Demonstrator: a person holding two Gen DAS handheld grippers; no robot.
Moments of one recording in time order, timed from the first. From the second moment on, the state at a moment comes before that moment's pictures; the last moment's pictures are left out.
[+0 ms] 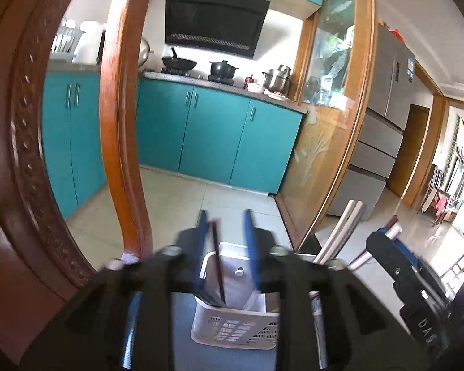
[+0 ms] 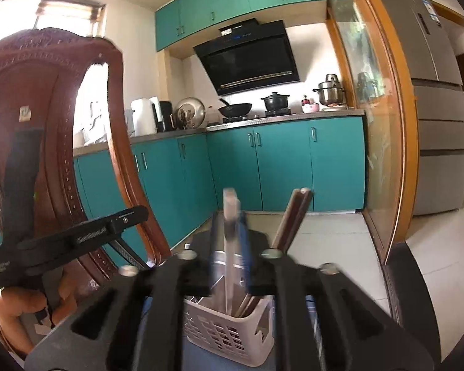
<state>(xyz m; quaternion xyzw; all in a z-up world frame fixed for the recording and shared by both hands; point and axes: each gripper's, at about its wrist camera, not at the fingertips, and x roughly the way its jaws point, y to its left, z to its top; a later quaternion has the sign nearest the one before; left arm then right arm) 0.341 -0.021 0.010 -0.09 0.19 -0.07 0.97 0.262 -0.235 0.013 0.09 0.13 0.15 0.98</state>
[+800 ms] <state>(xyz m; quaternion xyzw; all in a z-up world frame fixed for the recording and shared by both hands) 0.098 -0.015 0.016 0.00 0.16 -0.04 0.99 0.067 -0.254 0.003 0.05 0.20 0.03 0.98</state>
